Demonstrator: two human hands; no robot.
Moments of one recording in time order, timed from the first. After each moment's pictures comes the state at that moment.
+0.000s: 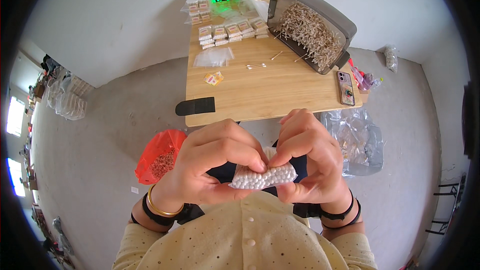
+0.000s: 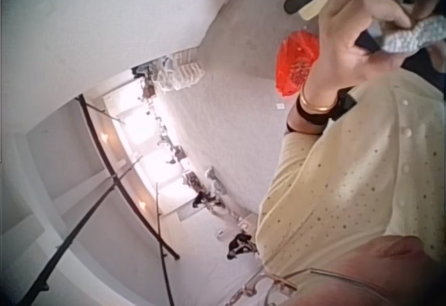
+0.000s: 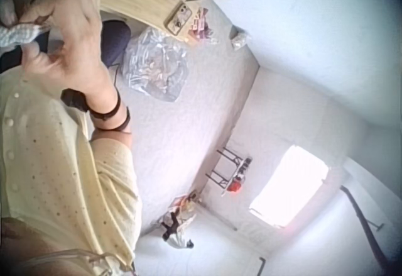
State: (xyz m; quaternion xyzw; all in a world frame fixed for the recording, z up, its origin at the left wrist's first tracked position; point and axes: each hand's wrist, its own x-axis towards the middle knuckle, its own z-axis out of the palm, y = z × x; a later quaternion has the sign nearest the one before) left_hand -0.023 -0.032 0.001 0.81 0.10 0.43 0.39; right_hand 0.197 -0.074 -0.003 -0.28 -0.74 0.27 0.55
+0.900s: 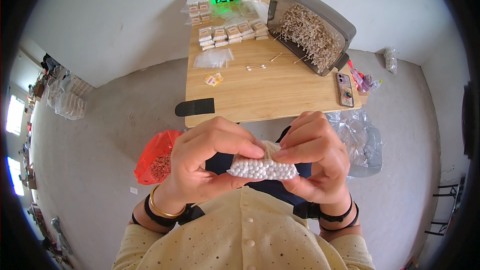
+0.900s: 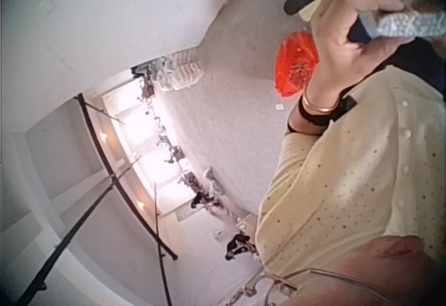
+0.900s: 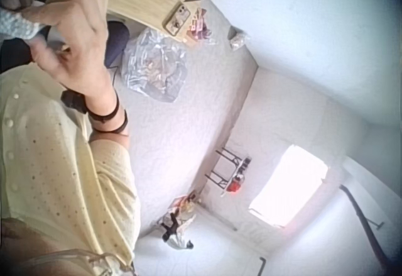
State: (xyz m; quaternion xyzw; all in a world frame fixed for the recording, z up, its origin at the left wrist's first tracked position) left_hand -0.022 -0.040 -0.002 0.78 0.17 0.47 0.37; right_hand 0.204 -0.077 -0.003 -0.28 -0.76 0.21 0.55
